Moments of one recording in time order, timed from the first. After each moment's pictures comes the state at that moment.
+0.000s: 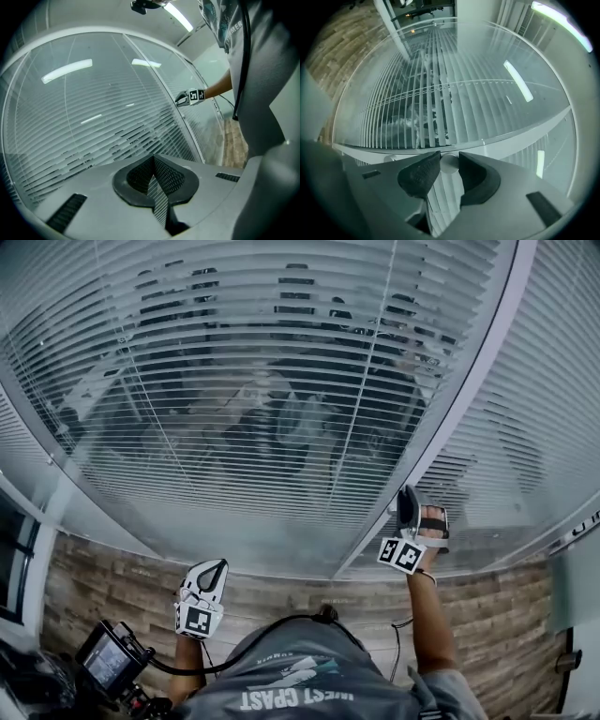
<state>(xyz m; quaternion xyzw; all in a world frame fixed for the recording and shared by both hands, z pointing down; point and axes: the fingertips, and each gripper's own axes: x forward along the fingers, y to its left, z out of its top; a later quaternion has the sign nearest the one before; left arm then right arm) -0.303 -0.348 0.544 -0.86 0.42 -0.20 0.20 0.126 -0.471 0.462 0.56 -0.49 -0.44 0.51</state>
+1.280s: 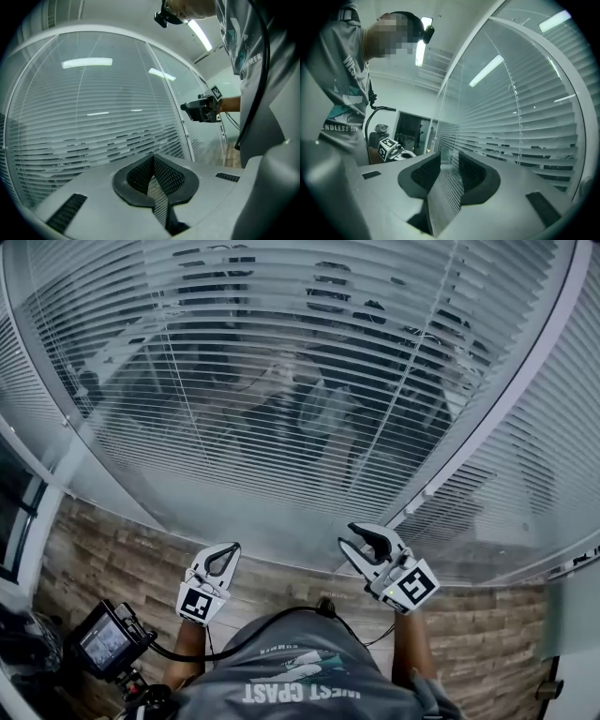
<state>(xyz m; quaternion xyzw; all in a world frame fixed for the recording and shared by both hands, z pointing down) -0.293 -0.337 0.518 -0.89 0.44 -0.07 0.10 -0.088 -0.345 0.409 0.27 -0.96 -0.10 0.02</state>
